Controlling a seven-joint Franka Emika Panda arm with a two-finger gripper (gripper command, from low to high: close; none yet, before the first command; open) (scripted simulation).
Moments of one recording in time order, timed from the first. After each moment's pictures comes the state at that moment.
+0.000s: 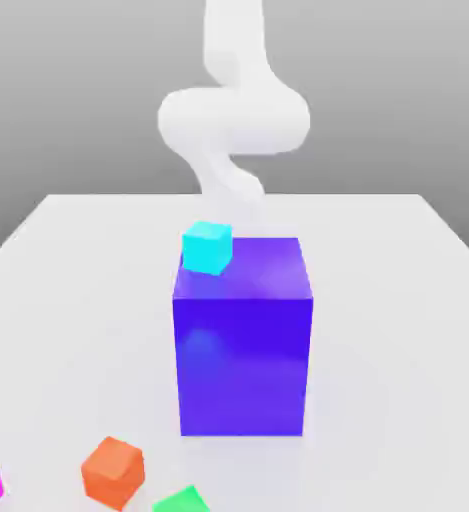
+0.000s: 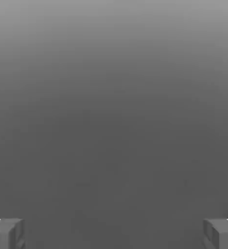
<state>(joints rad) -0.08 -0.71 0.04 -2.29 -0.04 2.31 0.91</state>
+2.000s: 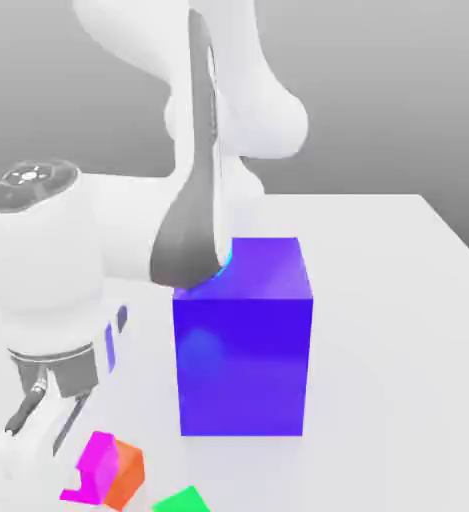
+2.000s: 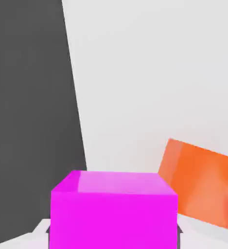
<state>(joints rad) -0.38 0.31 0.23 -2.28 -0.13 2.58 2.36</state>
